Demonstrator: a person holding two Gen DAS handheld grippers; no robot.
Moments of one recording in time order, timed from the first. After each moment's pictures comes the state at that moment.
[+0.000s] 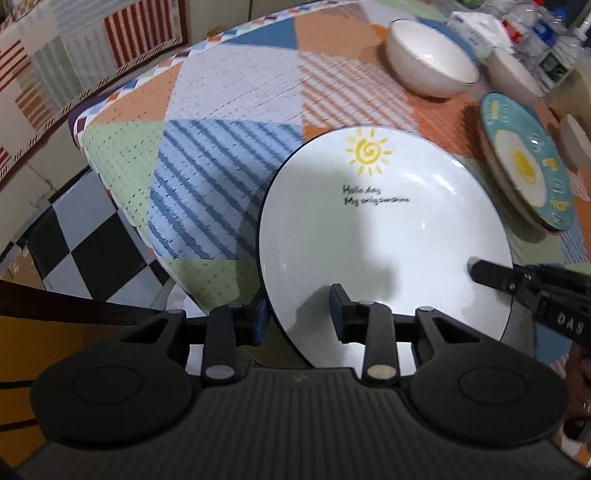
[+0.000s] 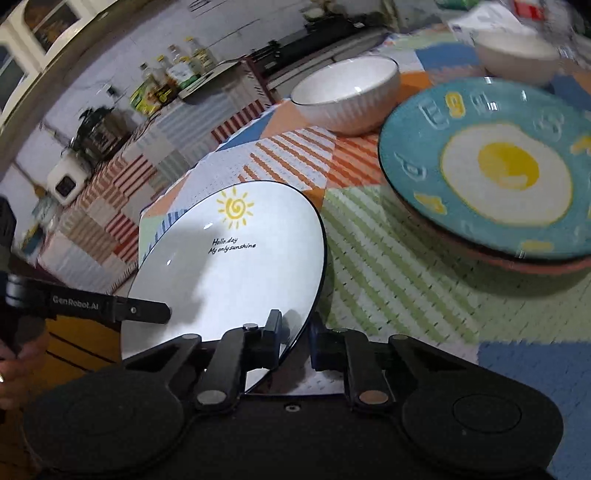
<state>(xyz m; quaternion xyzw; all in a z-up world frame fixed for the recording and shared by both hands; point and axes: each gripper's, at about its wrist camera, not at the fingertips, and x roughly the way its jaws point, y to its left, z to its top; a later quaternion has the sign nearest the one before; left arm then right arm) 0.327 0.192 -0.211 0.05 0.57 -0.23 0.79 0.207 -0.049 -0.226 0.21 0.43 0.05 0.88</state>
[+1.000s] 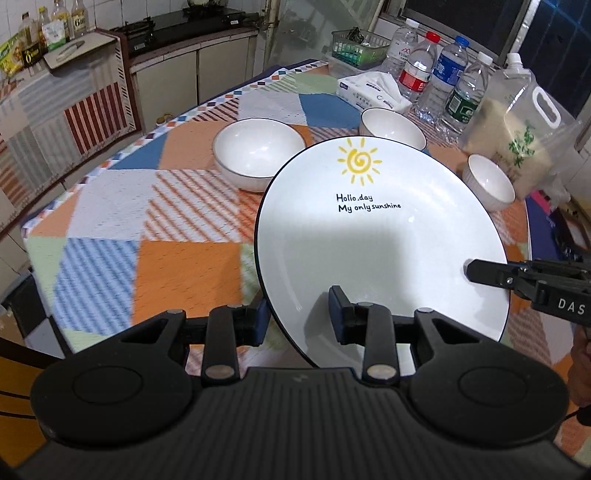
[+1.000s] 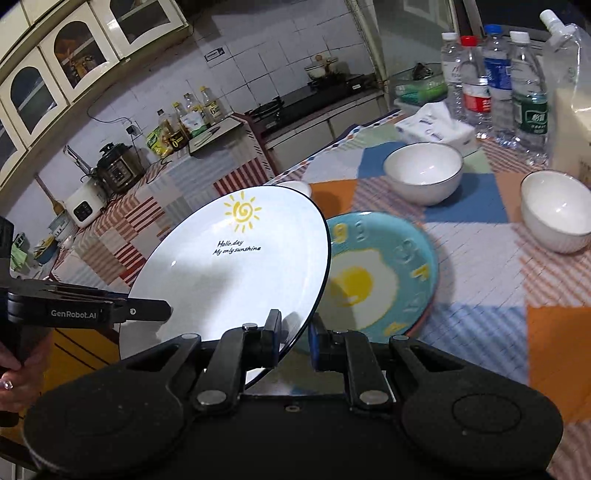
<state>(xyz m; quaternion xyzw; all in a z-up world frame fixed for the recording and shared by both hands) 0.265 0.036 -0.117 0.04 0.47 -0.26 0.84 0.145 -0.196 -0.123 0.18 0.37 0.06 0.91</state>
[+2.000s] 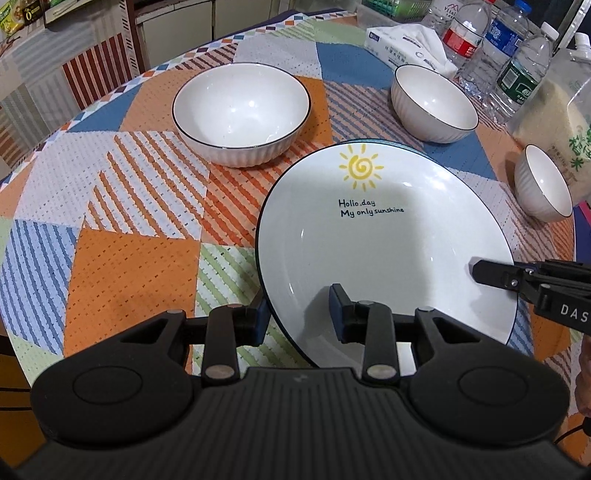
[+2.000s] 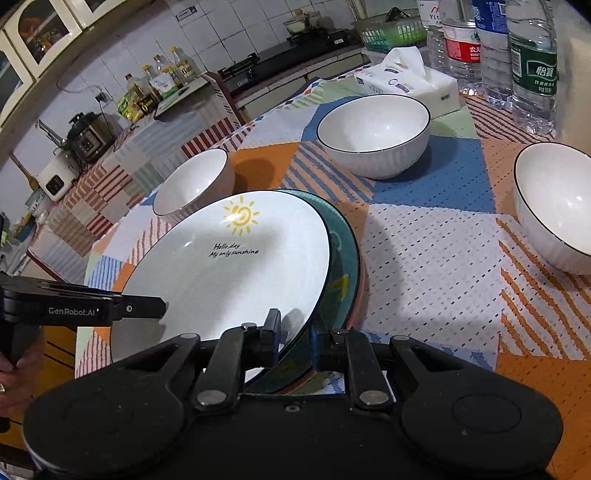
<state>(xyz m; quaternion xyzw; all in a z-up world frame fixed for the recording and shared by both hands) 0.320 -0.034 -0.185 0.03 0.54 -0.21 0.81 0.217 -0.265 -0.184 0.17 0.44 0.06 0.88</state>
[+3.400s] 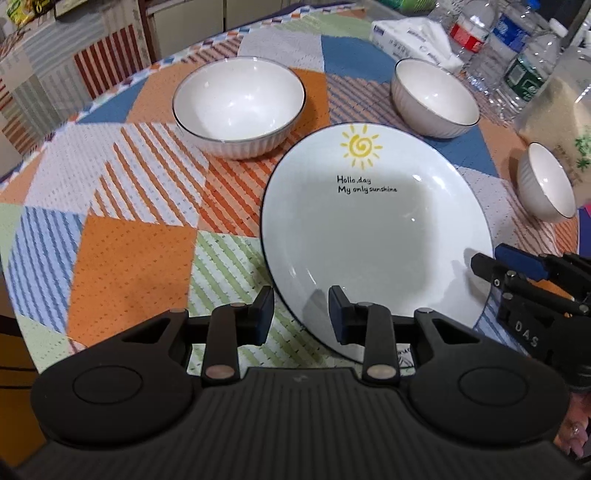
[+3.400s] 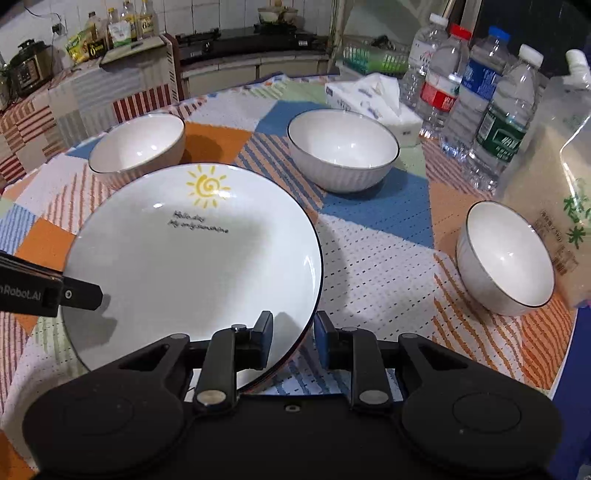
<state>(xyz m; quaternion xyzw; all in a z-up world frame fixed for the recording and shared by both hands) 0.309 -0.042 -0.170 0.04 0.55 -0.19 0.81 0.223 -0.216 -0.171 0.00 0.47 -0.07 0.88</state>
